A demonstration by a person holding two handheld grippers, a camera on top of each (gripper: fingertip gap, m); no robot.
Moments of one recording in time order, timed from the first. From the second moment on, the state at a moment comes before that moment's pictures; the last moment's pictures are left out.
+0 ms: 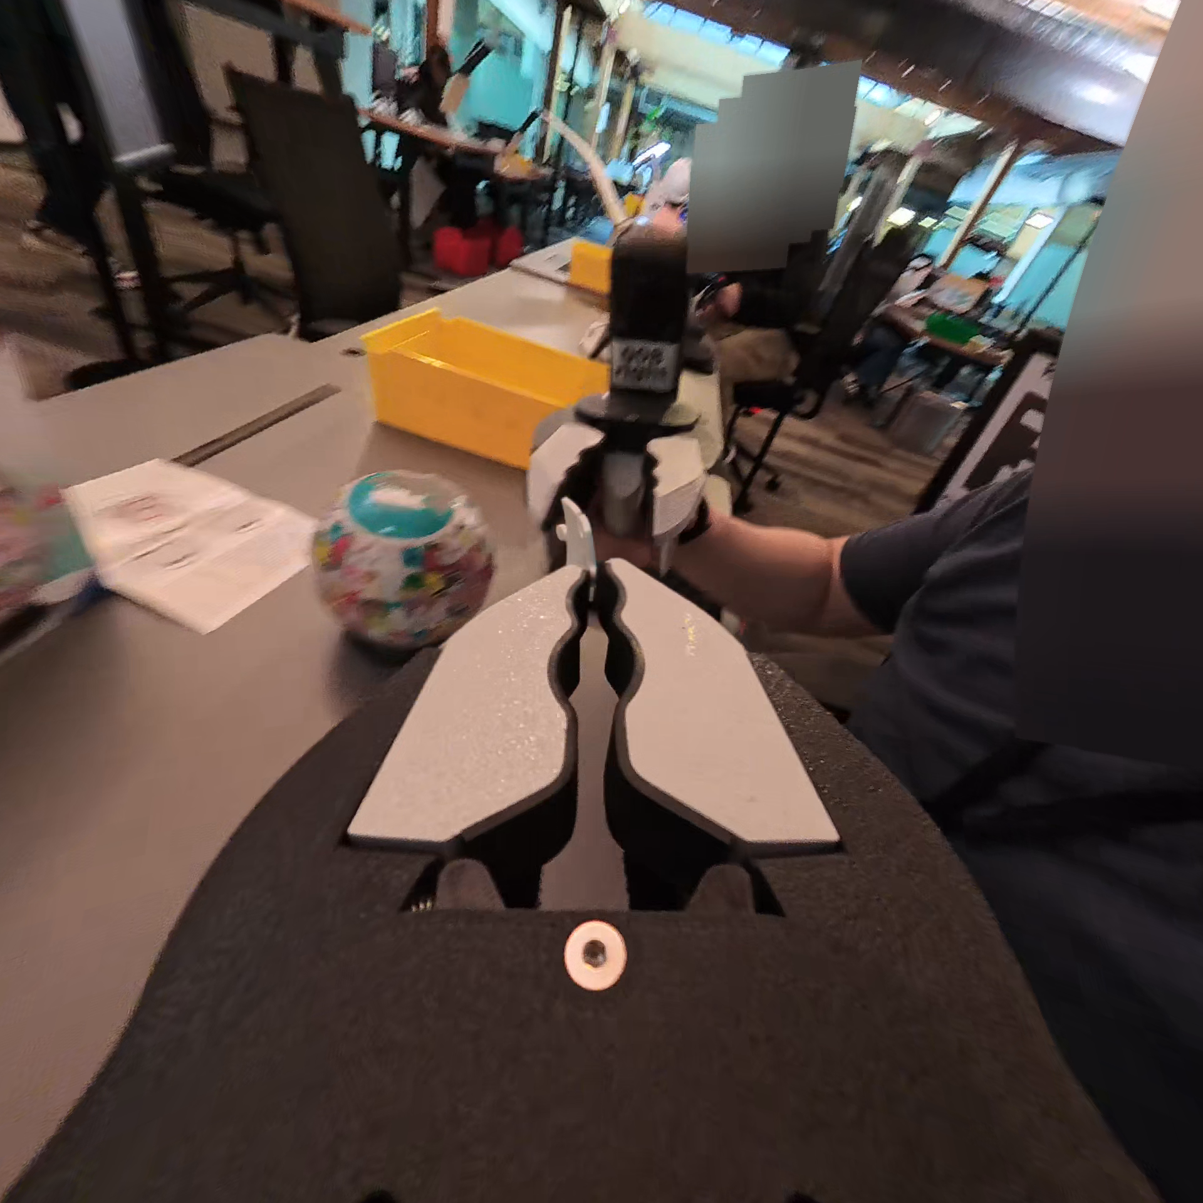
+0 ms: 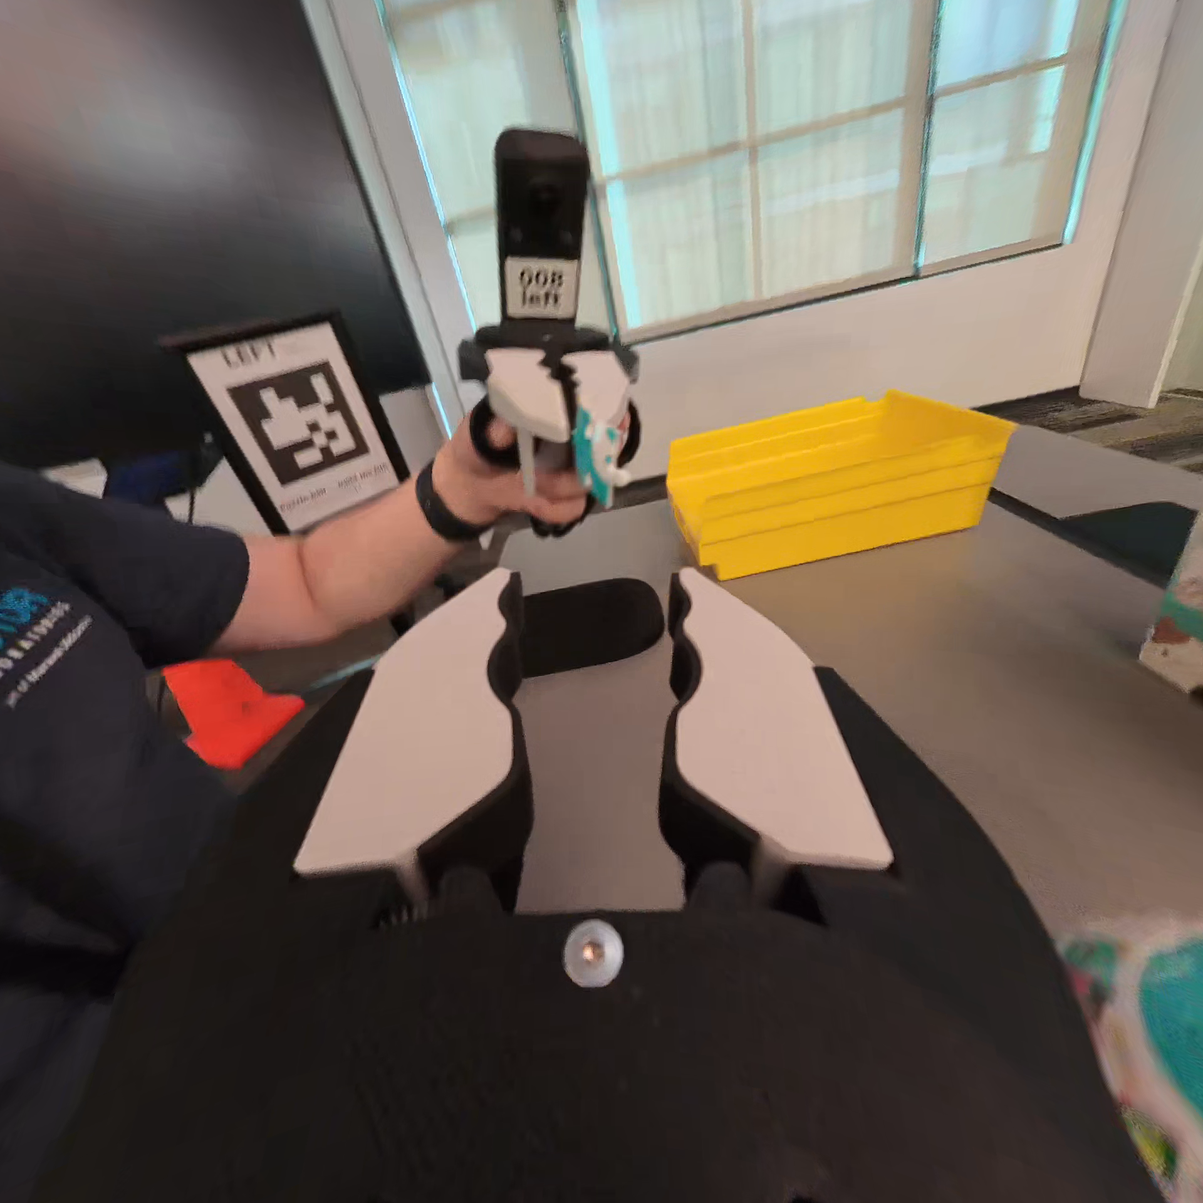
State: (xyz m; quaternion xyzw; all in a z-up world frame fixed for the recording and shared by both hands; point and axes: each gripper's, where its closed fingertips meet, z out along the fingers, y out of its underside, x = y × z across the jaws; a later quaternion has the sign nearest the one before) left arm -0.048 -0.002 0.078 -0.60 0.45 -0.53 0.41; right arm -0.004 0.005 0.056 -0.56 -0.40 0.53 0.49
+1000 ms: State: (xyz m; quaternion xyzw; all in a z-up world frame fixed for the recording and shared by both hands) left arm 0.098 -0.036 0.026 -0.54 0.40 -0.65 0.34; right arm 0.112 -0.029 0.026 -0.50 -0.27 0.71 0.42
